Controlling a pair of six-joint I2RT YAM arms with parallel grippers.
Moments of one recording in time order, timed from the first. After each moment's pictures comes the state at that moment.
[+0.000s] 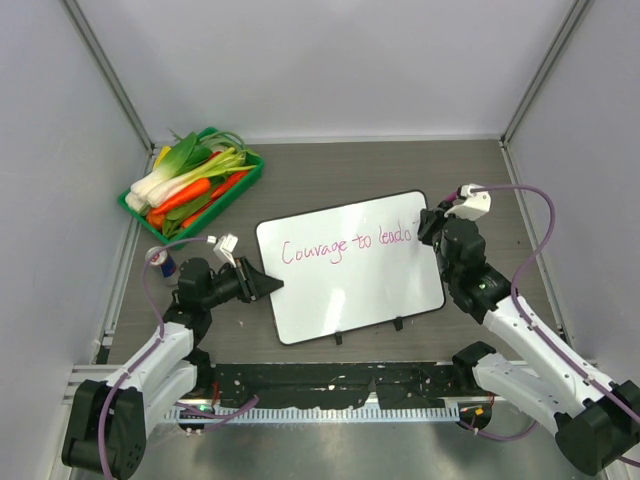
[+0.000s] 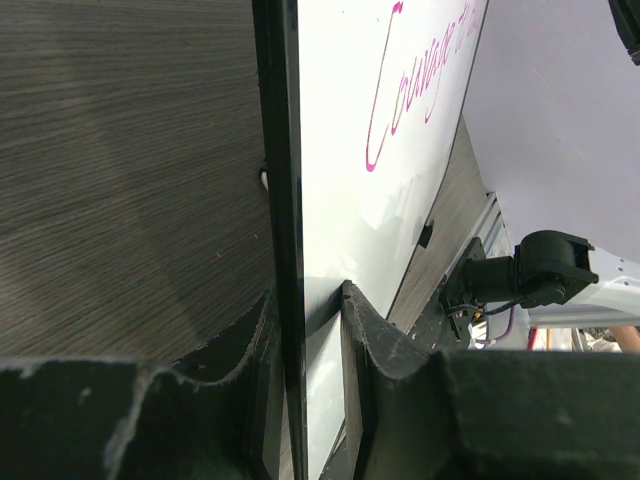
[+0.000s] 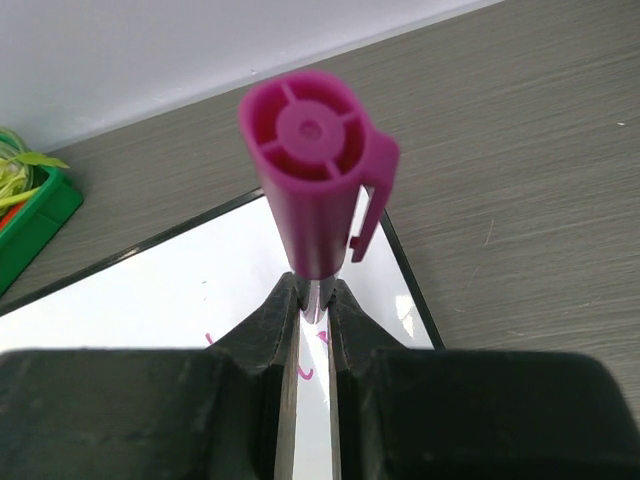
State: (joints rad) left arm -0.21 0.86 0.18 0.34 0.71 -0.69; right arm 0.48 0.83 0.65 -0.02 0.50 0.43
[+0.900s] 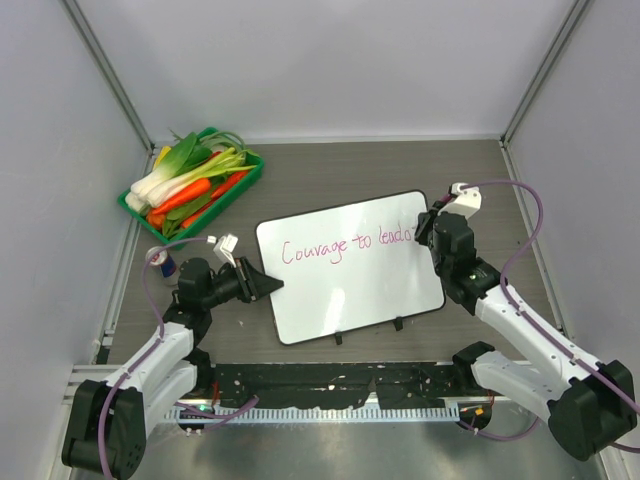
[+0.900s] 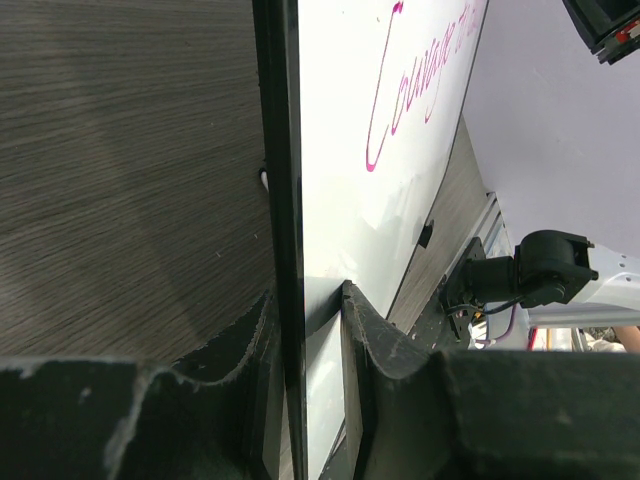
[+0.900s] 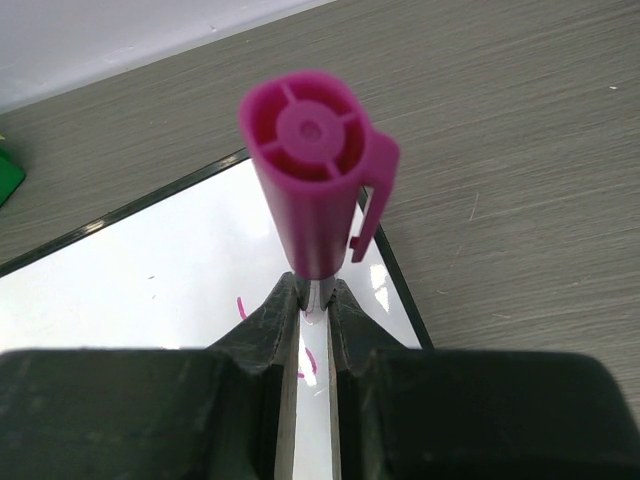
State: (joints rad) left arm -0.21 0.86 0.18 0.34 0.71 -0.69; right arm 0.45 0.94 0.65 -0.01 0.49 0.43
